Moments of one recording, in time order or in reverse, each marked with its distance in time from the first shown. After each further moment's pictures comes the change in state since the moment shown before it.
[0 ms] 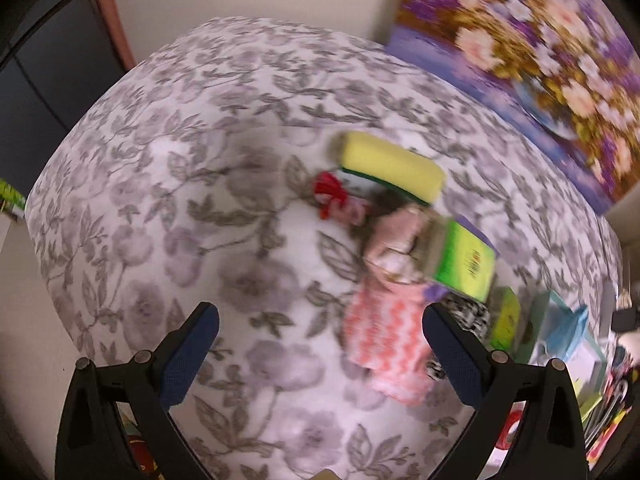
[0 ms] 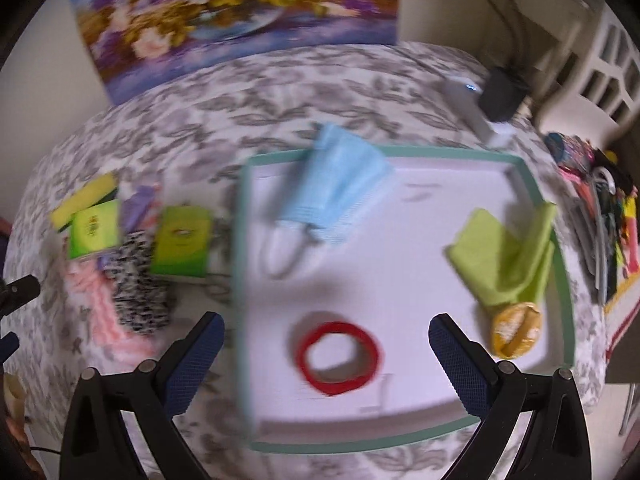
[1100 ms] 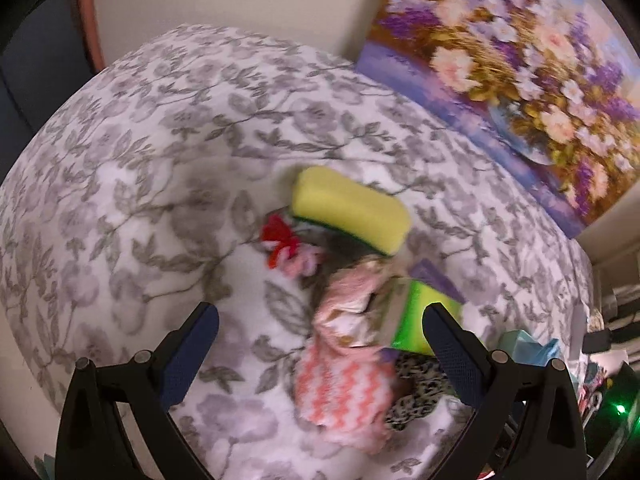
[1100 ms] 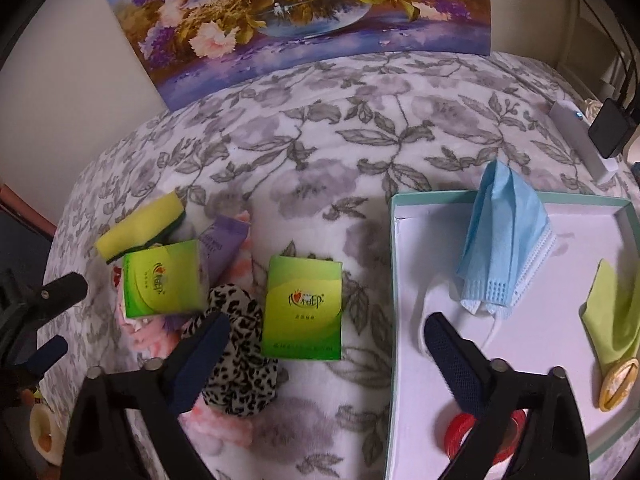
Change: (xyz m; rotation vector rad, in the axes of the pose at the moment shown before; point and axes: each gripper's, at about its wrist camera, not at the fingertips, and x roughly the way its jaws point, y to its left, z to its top) left arm 0.019 -0.013 0.034 -0.009 -0.044 -0.152; right arm 0.044 0.068 0.043 -0.019 -0.030 0.209
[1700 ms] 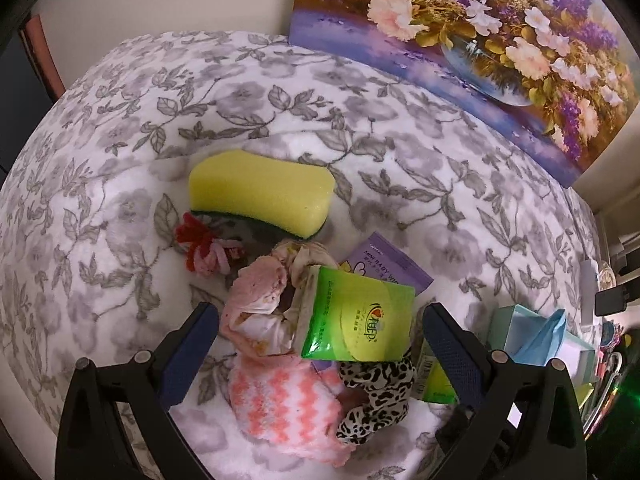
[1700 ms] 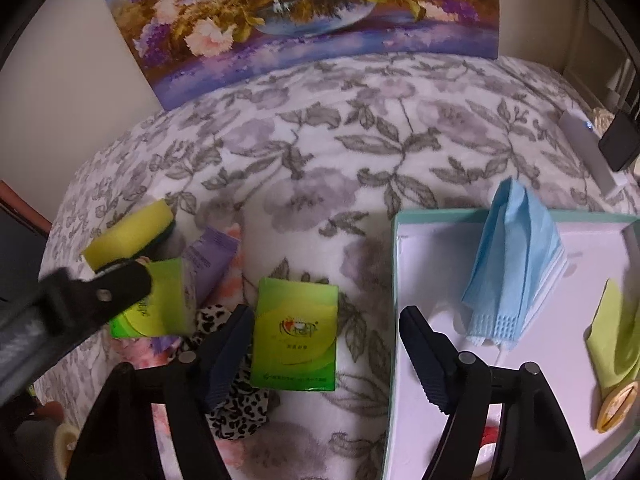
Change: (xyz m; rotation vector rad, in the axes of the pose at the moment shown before) left arm 0.032 -0.064 -0.006 0.159 0.061 0.002; right arm 0.011 0.000 0.011 -0.021 -0.012 -0.007
